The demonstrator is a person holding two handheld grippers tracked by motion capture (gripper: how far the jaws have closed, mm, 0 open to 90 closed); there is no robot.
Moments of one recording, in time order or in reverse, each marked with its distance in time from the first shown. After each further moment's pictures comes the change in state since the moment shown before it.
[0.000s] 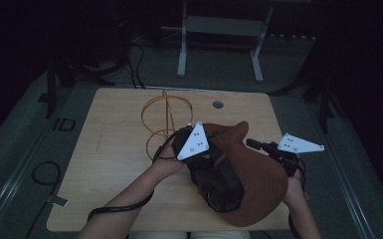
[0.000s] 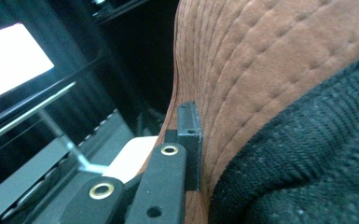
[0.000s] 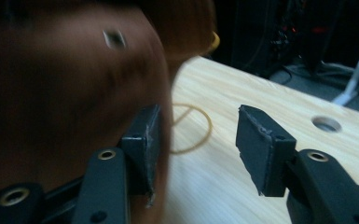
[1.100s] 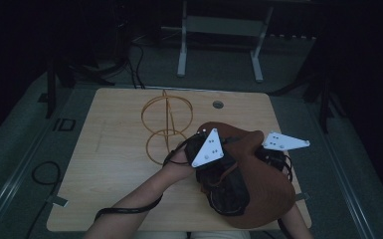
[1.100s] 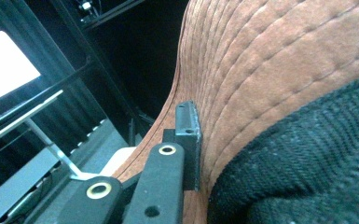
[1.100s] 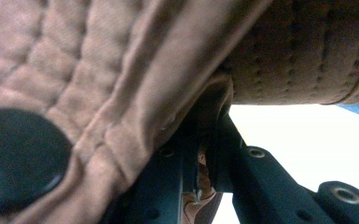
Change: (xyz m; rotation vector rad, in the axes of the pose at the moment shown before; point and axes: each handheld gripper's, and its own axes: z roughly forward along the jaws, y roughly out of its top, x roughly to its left) left arm -0.018 0.014 0.019 -0.008 -0.027 0.017; right arm 0.019 0.014 0.021 0.010 0.084 -0.022
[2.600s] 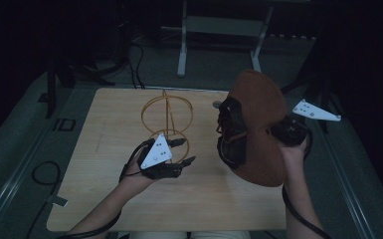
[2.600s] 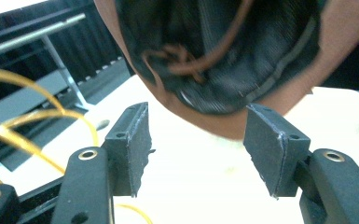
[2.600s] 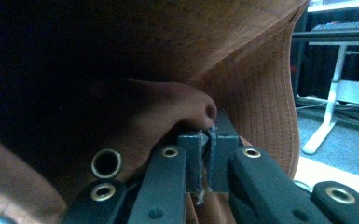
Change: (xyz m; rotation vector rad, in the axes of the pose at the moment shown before) left arm 0.005 -0.067 -0.098 0.170 0.089 -0.252; right arm -0.055 0.052 -0.024 -0.189 -0.184 0.096
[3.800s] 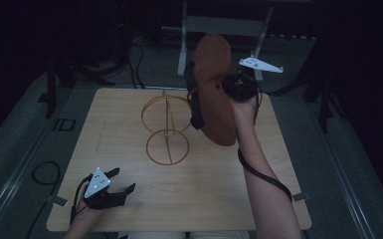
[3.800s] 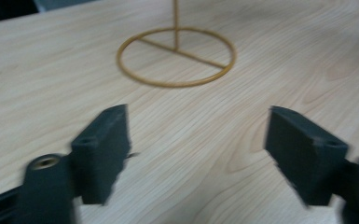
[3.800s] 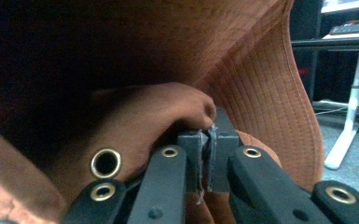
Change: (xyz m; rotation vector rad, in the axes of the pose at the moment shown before) left arm 0.016 -0.169 -0.091 0.184 0.262 -0.325; right arm 0.022 0.057 0.137 -0.005 0.000 0.054
